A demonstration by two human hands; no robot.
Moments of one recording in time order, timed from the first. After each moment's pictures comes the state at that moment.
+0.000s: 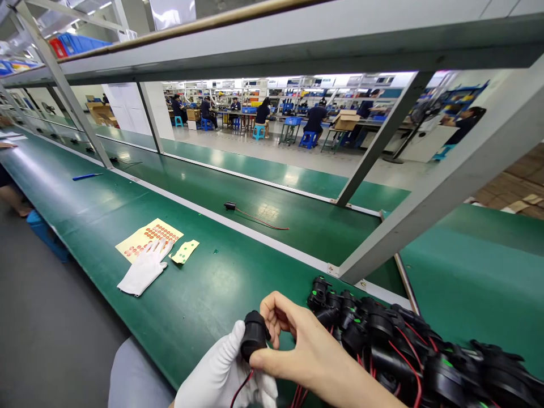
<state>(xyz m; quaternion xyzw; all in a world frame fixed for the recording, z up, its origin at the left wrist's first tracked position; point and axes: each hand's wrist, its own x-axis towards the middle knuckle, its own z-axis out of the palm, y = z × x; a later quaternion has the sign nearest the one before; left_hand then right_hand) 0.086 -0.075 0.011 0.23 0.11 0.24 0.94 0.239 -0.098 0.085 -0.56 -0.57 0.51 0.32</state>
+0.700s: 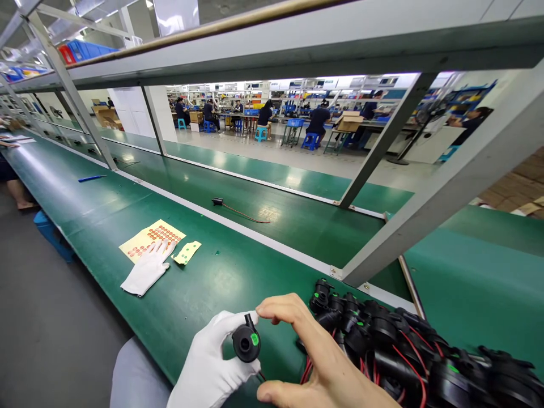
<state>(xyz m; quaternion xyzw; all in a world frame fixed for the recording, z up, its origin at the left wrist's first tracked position) 0.053 -0.067 0.038 0.65 0.37 0.35 0.56 0.254 -0.115 0.081 -0.47 -0.76 0.24 0.38</state>
